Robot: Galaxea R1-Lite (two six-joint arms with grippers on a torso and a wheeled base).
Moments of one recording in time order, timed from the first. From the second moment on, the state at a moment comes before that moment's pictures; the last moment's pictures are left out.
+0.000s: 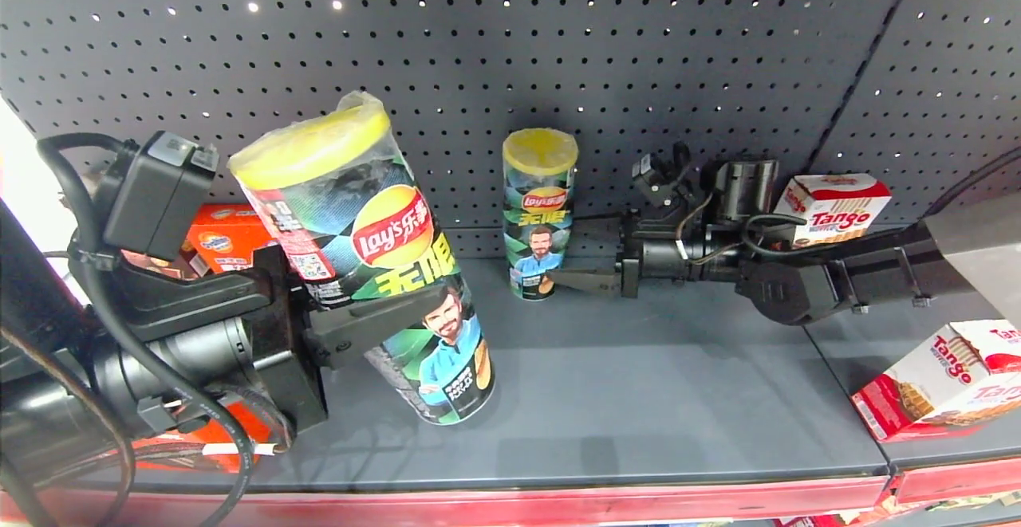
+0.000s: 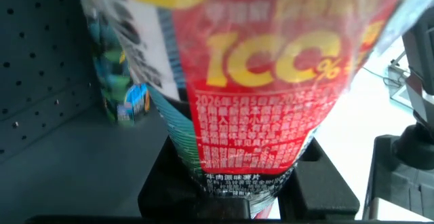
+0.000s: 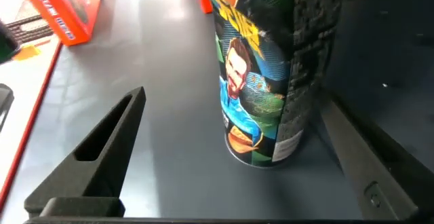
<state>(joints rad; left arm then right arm) -0.46 1.37 -0.55 -0.88 -0.56 -0.05 0.42 2.11 -1.41 -0.58 0.90 -0.23</state>
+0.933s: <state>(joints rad) -0.46 1.39 -0.54 -0.89 -0.56 -0.05 0.47 2.08 -1.36 -0.60 0.80 -0.23</state>
